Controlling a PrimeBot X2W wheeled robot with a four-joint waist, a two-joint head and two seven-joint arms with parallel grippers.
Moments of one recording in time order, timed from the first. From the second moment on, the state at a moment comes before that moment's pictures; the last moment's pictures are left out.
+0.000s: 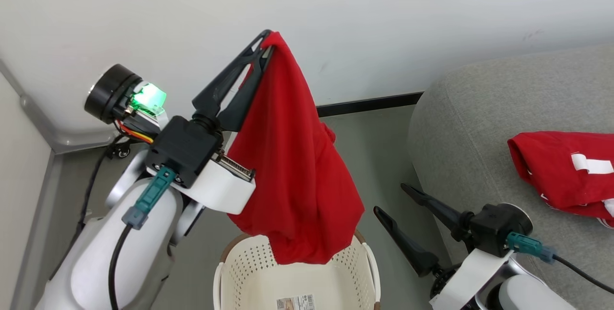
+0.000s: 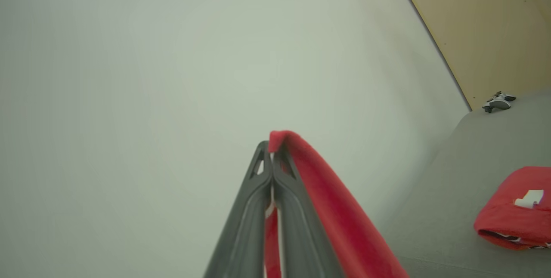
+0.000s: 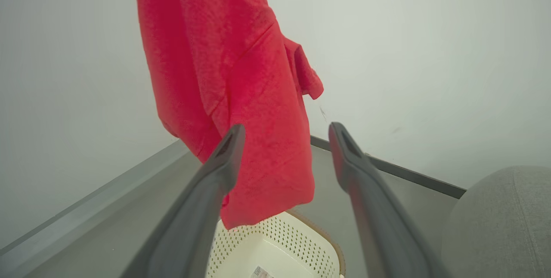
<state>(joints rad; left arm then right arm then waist) -0.63 0.30 -0.51 0.06 -0.12 0.01 -0.24 -0.22 -0.39 0.58 0.15 0.45 0.12 -0.08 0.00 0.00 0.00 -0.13</state>
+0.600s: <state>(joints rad) -0.70 0.30 -0.52 0.04 -0.13 -0.04 -0.22 -0.23 -0.41 0.68 0.11 0.56 0.12 -0.05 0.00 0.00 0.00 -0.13</state>
